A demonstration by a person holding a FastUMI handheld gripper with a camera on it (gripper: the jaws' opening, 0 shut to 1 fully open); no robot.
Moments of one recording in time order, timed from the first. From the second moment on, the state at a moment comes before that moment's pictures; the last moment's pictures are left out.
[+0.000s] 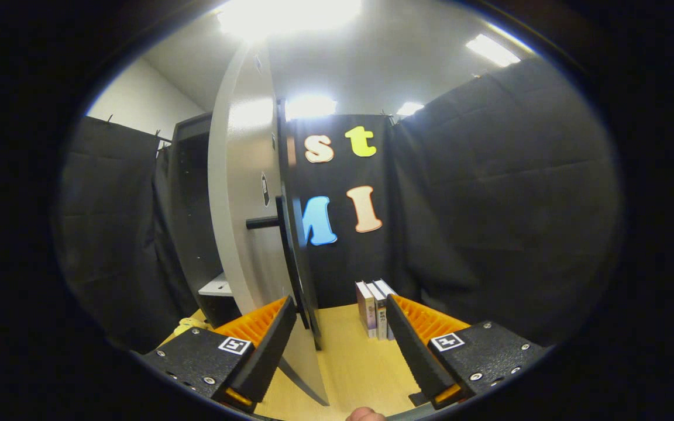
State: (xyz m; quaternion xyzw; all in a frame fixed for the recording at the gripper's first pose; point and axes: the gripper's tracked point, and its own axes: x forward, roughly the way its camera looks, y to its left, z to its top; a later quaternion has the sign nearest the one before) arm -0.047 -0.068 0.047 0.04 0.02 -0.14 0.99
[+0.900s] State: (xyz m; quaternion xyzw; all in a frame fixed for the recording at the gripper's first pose) arm 0.002 0.170 -0.207 0.05 0.03 -0.09 0.99
